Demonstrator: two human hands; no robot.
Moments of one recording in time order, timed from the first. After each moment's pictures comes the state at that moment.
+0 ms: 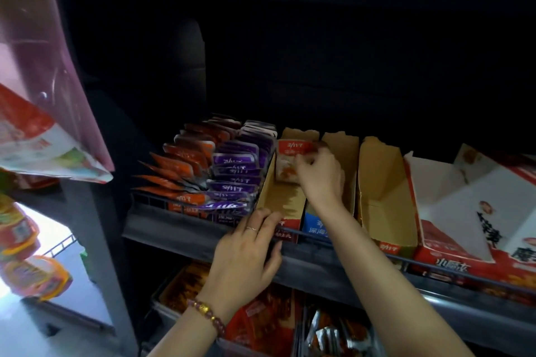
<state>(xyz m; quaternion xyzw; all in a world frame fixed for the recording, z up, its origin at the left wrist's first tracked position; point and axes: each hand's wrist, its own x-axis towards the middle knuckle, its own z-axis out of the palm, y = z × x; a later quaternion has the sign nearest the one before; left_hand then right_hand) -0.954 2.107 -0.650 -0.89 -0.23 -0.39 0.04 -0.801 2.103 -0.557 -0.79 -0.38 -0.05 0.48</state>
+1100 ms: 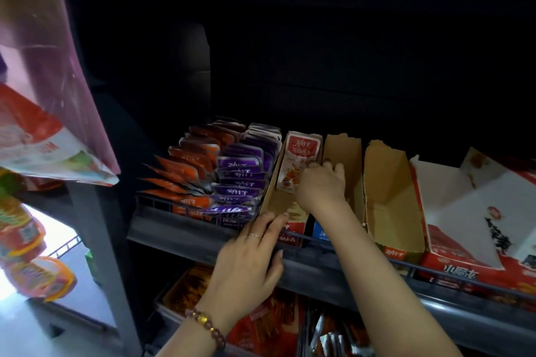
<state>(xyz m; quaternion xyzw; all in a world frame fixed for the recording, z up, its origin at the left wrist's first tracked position) -0.961 2.102 -0.647 -0.90 -0.24 -0.36 0.02 -0.804 2.105 -0.549 -0.87 -0.48 -0.14 -0.03</state>
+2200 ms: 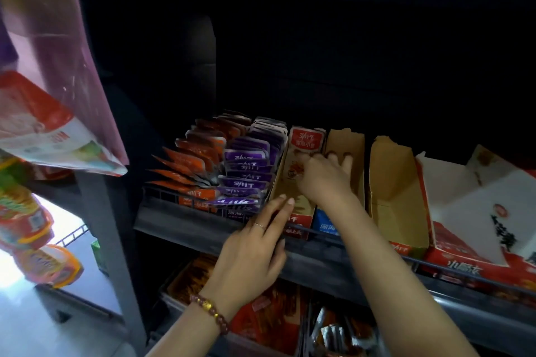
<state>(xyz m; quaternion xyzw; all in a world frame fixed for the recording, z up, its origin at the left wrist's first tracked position) -0.964 2.106 -0.646 -0.91 -0.19 -0.37 -0.02 -0.811 2.100 -0.538 -0.86 -0.50 -0.08 0.02</state>
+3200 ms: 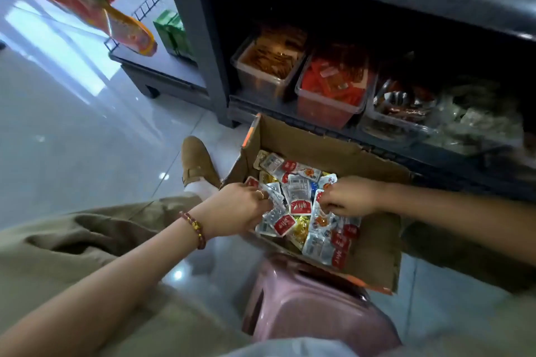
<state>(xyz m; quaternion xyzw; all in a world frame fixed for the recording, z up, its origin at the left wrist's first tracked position) -1.201 1.974 -0.825 -0.99 -0.09 0.06 -0.08 -0.935 1.896 -0.840 -0.48 -0.80 0.28 -0.22</state>
